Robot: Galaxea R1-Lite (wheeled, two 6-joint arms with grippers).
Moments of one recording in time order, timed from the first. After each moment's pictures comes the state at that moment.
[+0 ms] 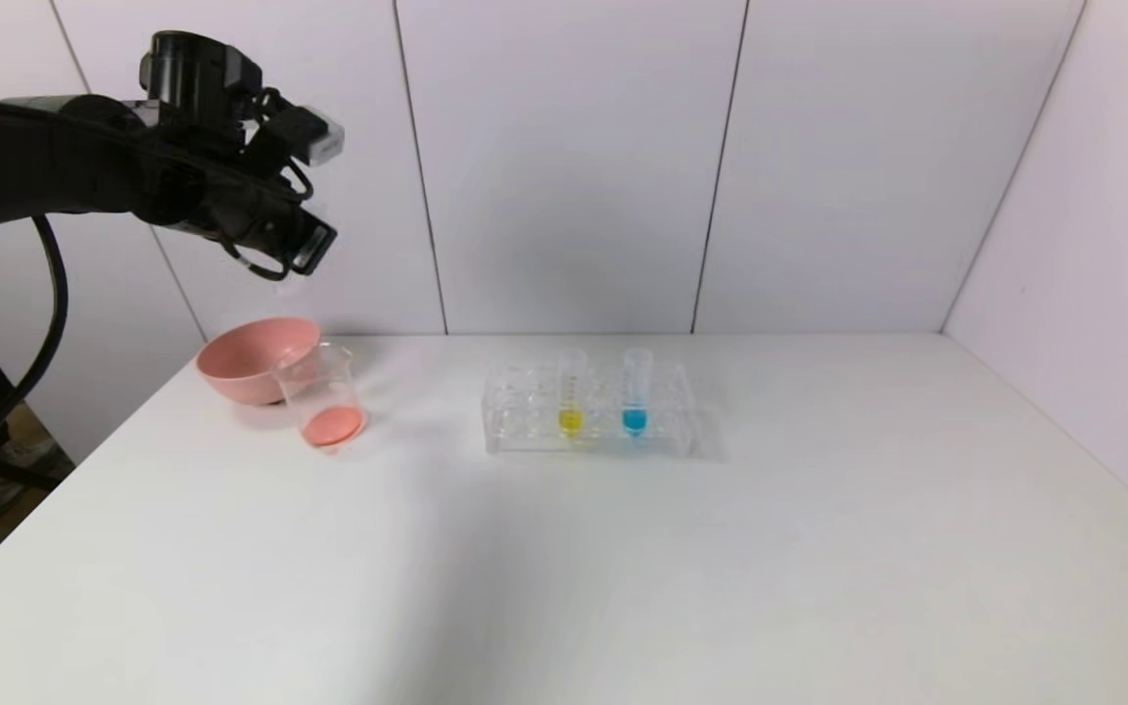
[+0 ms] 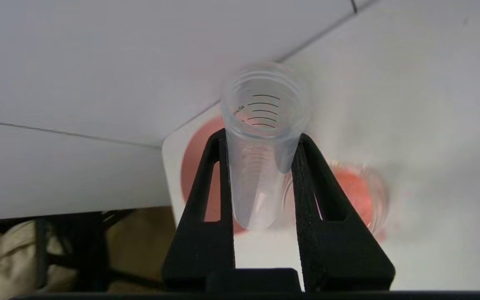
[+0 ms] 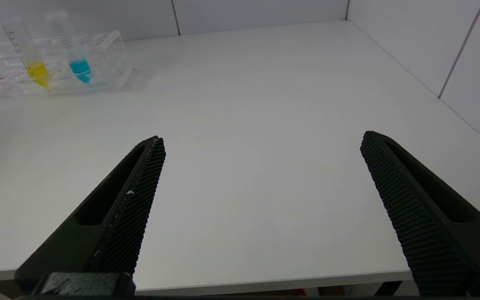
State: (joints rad) left arm -0.13 2.00 -1.93 0.35 0.15 0.49; right arm 0.00 0.00 0.00 0.00 -0.04 0.09
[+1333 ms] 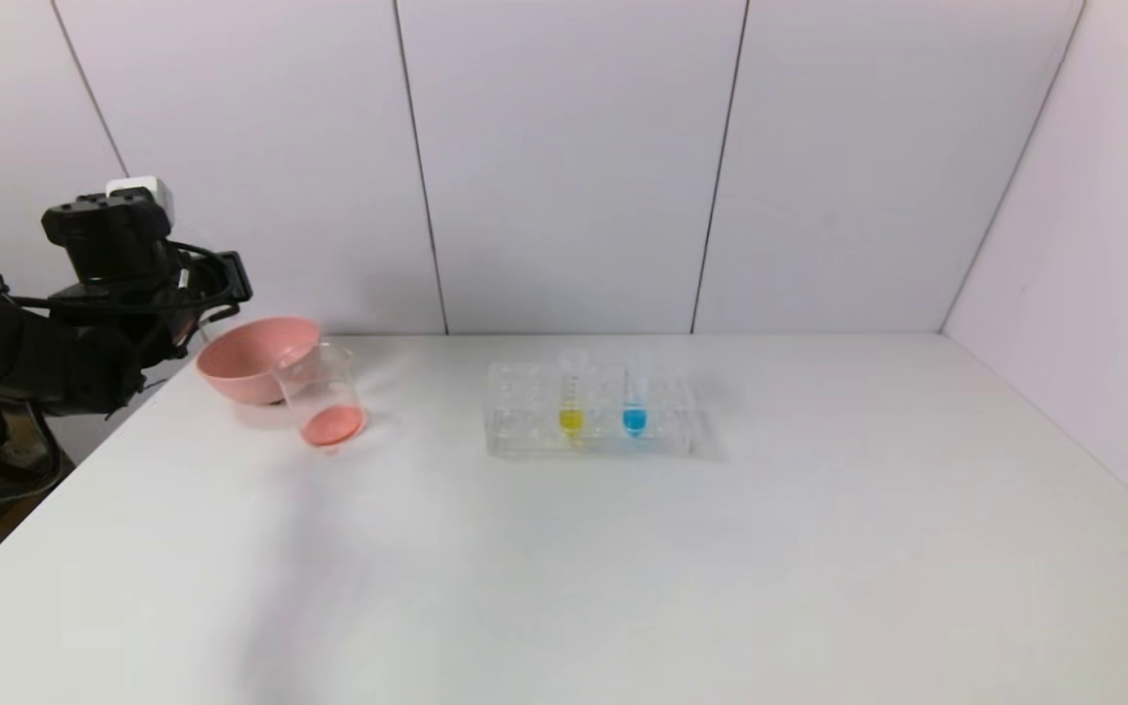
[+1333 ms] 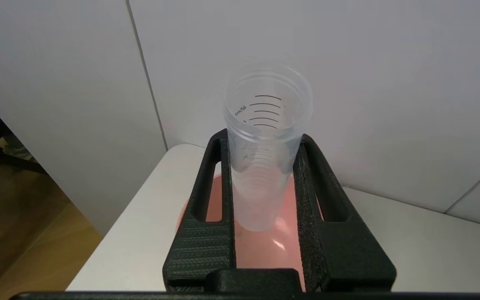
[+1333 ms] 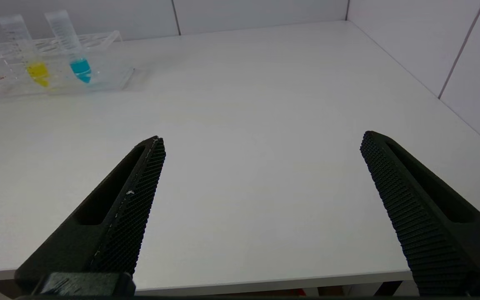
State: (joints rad) left arm 0.09 2.02 -1.21 -0.79 0.22 -0.08; right arm 0.00 0.00 0.00 0.00 -0.04 0.09
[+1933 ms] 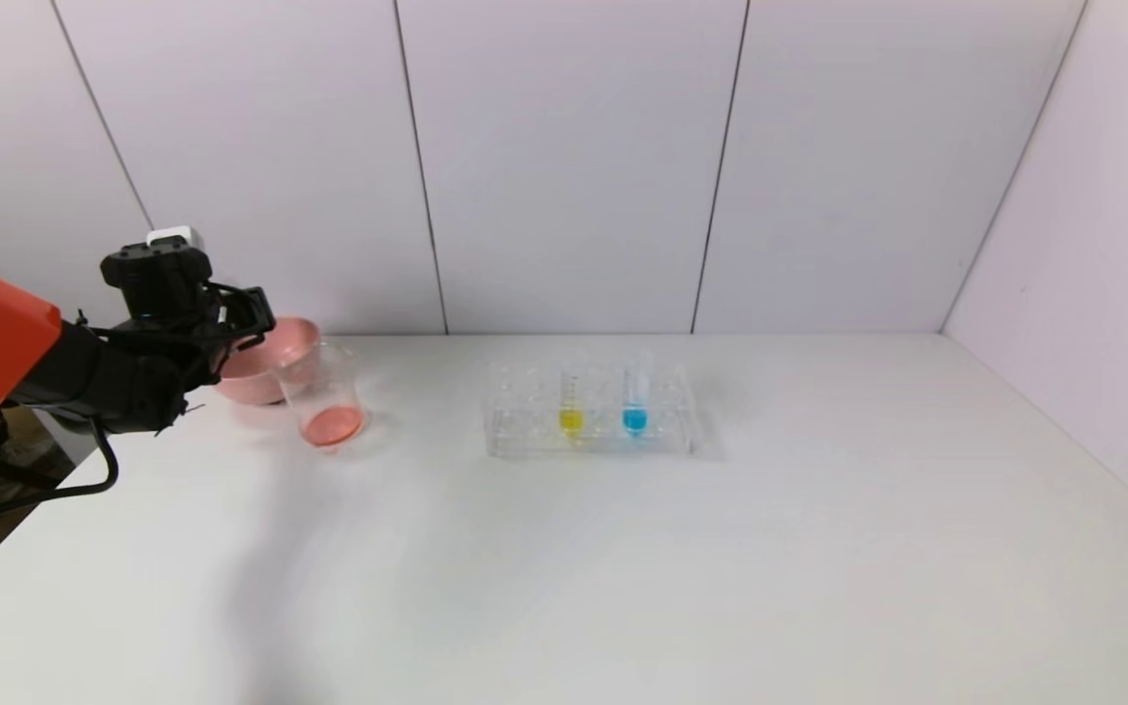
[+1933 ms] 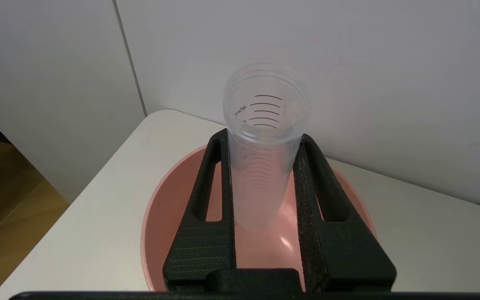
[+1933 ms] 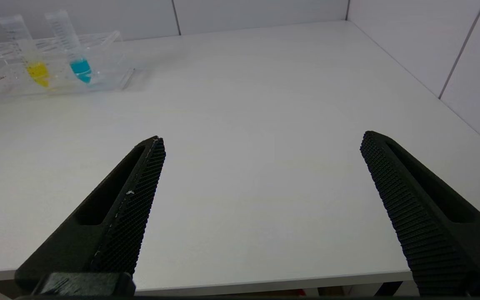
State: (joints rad) left arm 0.11 2.19 -1.28 -0.84 0.19 -0.14; right arm 0.00 0.00 0.00 0.00 -0.04 0.09
